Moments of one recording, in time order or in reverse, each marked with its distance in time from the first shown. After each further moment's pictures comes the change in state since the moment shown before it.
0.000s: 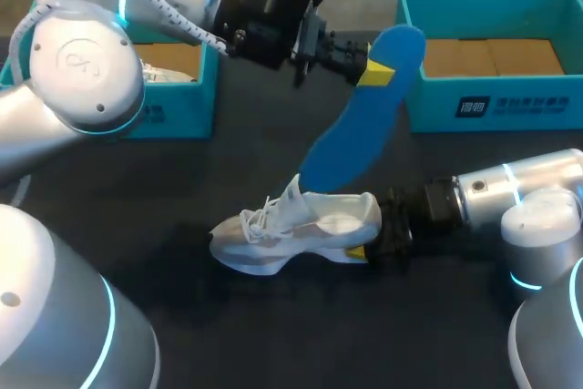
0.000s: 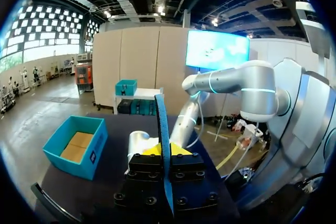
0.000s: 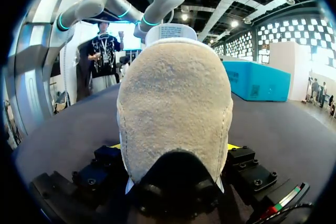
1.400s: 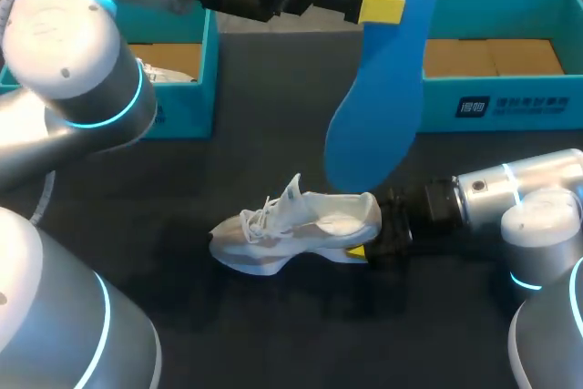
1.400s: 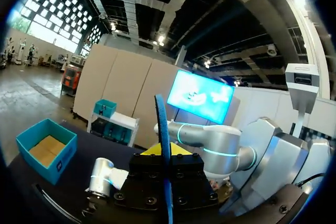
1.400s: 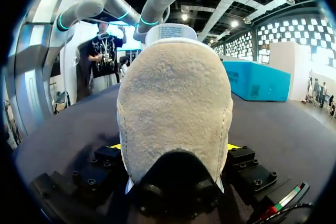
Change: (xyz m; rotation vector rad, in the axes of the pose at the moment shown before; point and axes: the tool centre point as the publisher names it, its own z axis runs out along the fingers) left arm 0.047 -0.090 -0.036 0.253 0.186 -0.255; right arm 0.000 0.000 0.000 0.000 0.000 0.000
